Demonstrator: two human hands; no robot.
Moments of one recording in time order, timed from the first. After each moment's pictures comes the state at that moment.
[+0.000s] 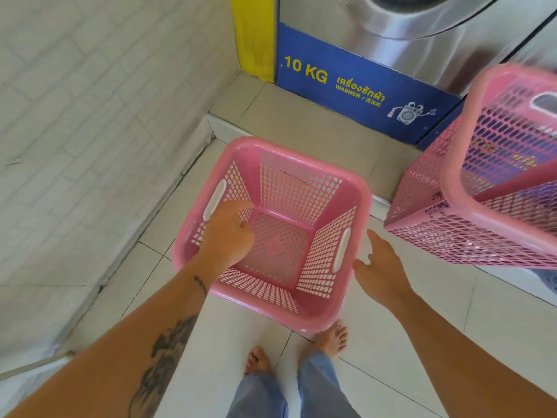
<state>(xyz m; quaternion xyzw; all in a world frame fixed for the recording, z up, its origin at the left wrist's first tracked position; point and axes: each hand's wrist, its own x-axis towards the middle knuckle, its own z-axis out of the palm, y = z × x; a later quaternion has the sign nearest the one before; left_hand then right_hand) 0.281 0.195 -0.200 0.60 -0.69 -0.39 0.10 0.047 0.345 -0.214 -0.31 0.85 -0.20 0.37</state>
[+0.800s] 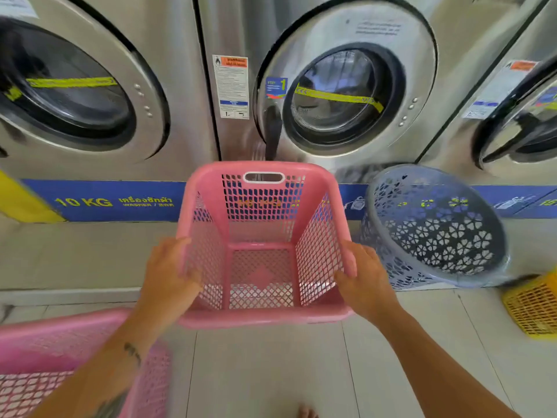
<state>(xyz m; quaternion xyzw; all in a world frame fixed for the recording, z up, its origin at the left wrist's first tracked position) -0.157 0.255 -0.134 0.42 -0.83 -0.33 0.12 -0.360 0.511 -0.106 -0.22 0.92 -0.27 0.17</state>
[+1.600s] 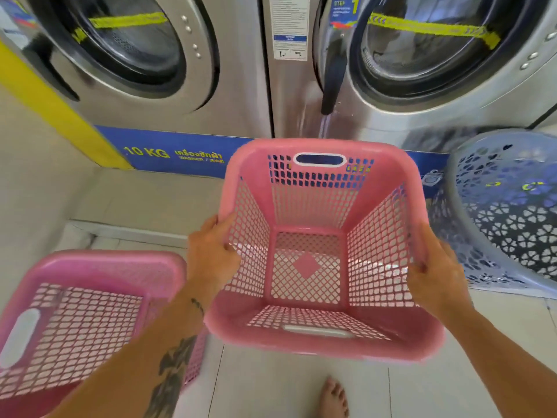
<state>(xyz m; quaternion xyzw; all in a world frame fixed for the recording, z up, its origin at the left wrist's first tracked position) -0.158 0.268 -0.200 0.47 -0.83 -0.25 0.14 -0.398 0.536 -0.176 -0.23 0.93 -0.24 0.16</state>
